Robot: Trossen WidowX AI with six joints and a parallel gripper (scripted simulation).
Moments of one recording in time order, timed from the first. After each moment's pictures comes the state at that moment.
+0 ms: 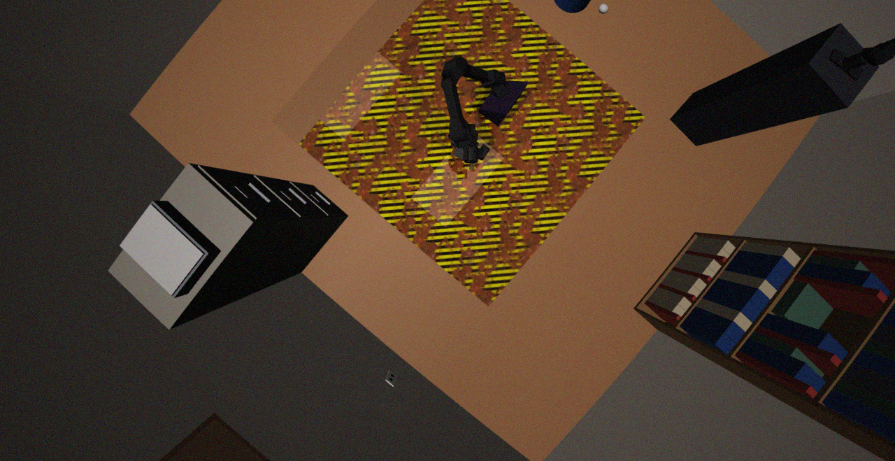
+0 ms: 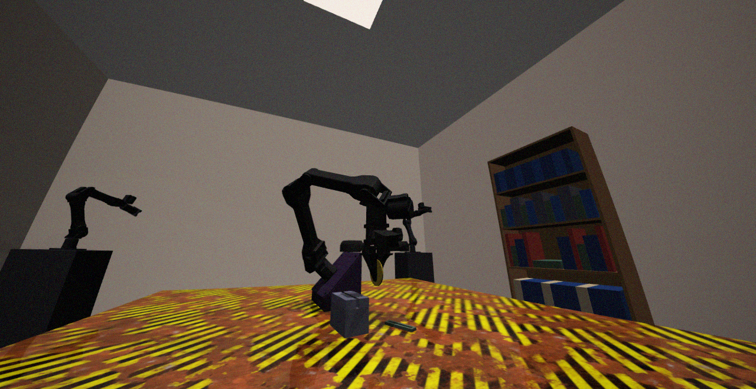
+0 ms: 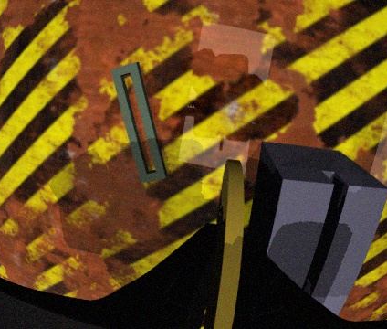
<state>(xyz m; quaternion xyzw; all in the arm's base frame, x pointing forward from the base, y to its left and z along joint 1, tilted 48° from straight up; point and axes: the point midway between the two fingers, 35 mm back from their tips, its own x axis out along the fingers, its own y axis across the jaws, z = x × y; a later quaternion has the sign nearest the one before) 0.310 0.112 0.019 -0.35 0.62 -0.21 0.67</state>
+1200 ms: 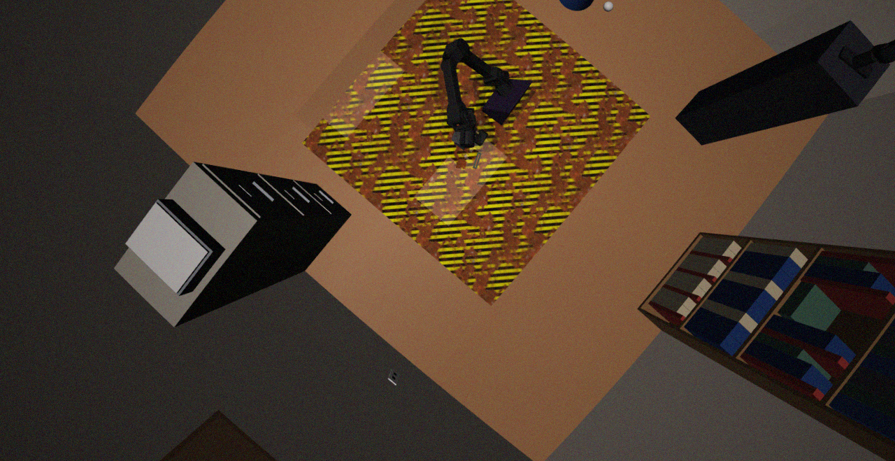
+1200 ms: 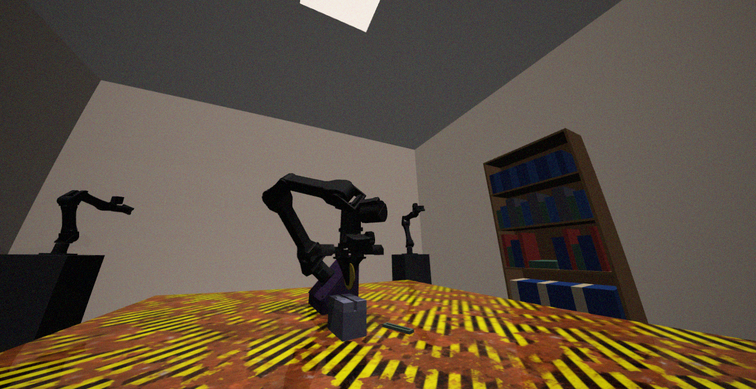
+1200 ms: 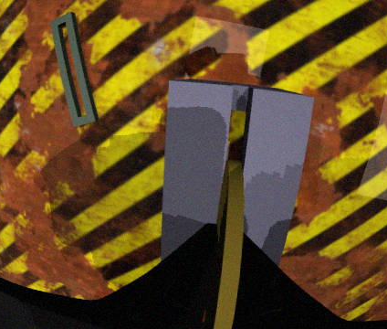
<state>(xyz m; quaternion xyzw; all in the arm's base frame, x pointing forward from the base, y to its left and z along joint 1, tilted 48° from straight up) 0.281 0.067 0.056 -0.35 0.62 -0.21 0.67</state>
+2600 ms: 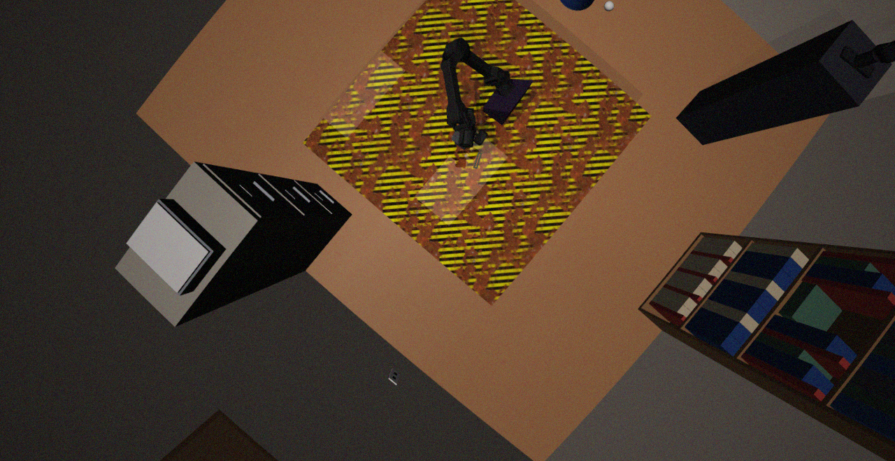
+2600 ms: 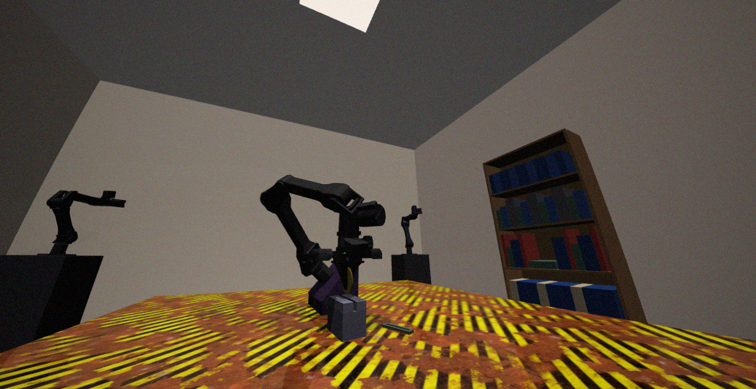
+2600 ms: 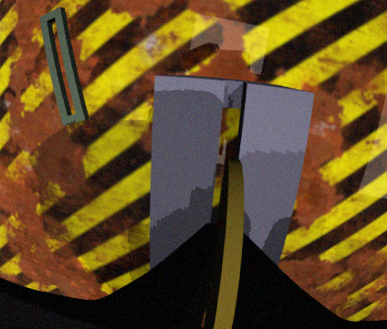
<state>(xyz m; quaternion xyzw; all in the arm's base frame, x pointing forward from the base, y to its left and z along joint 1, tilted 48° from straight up) 0.282 0.058 0.052 -0.35 0.62 -0.22 0.67</state>
